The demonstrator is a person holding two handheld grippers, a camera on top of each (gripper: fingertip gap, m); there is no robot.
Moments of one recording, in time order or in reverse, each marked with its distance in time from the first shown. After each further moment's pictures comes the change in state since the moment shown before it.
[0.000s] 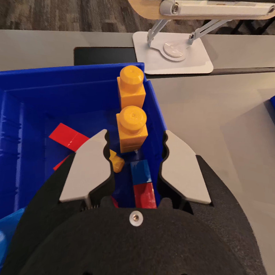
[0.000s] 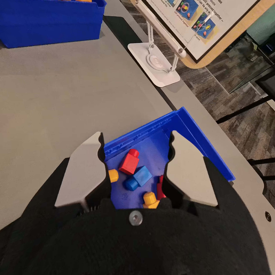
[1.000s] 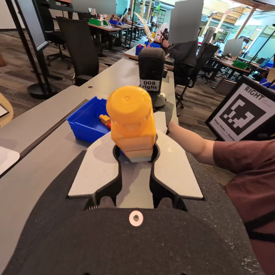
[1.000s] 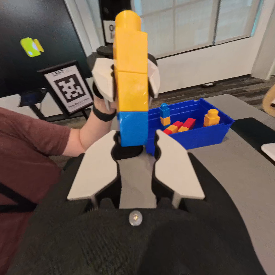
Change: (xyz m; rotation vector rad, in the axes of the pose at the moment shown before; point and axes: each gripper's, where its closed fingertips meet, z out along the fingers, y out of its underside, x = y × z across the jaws) left arm 0.274 -0.063 -0.208 0.205 1.103 0.419; right arm -0.127 -0.183 -0.012 0.534 -0.839 0.293
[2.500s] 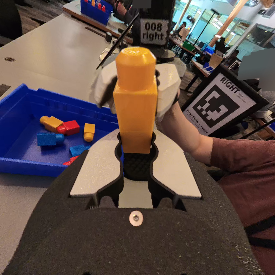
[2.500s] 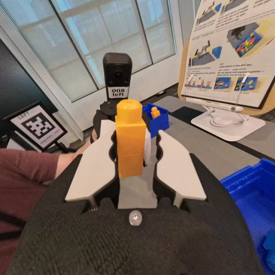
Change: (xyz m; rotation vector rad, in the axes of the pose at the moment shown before) left arm 0.007 0.025 0.165 -0.171 0.341 -0.105; right arm 0.042 -0.021 -0.146 0.134 0.324 0.169
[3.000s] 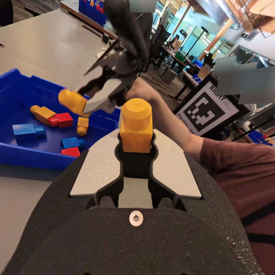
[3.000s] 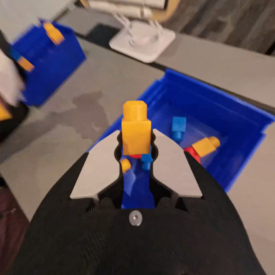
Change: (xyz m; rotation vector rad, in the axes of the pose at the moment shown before) left arm -0.003 0.013 -0.015 0.038 0.049 -0.096; right arm 0.129 0.099 -0.076 -0.482 0.594 0.028
